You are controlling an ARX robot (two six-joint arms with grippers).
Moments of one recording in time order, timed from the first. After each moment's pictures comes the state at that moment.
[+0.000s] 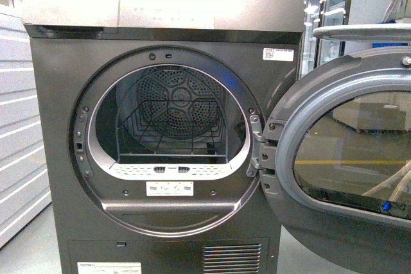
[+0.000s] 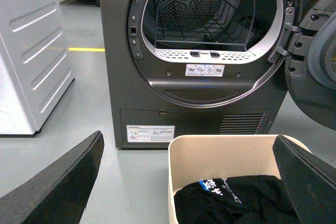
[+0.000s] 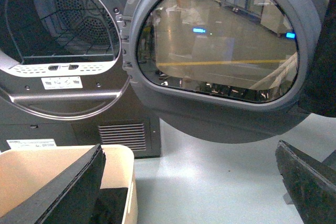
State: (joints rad) left arm 0.00 0.00 0.02 0.00 0.00 -0.01; right arm 0.00 0.00 0.01 0.00 0.00 0.00
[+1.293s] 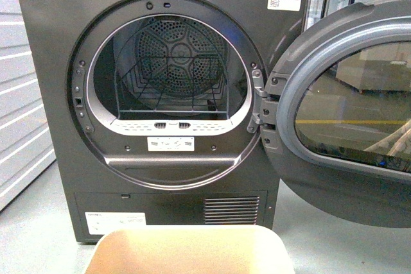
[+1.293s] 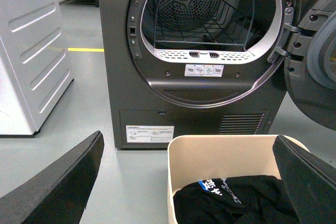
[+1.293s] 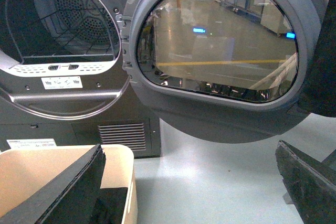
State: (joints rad) left arm 0.00 0.00 0.02 0.00 0.00 -0.01; right arm 0.00 0.00 0.01 0.00 0.00 0.00
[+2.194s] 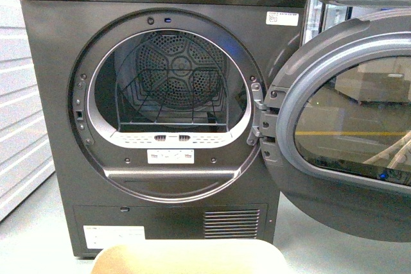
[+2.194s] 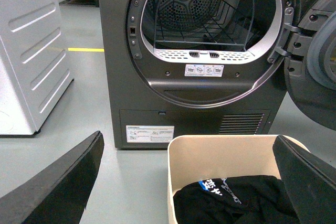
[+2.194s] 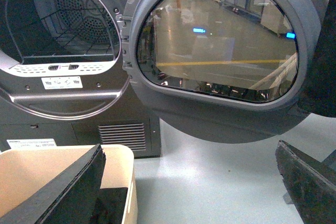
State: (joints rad) left arm 0.00 0.00 0.02 0.00 0.00 -0.01; right arm 0.00 0.00 0.01 0.00 0.00 0.00
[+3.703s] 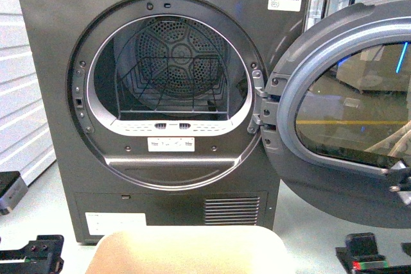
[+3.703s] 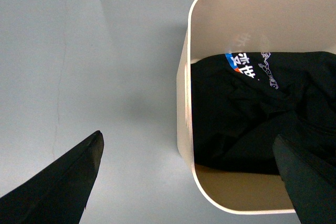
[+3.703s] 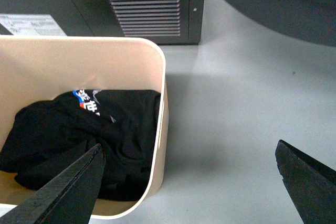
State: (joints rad) left arm 0.01 1.81 0.65 0.38 0.02 -0.02; right arm 0.13 1.68 0.51 0.57 -0.05 0.05
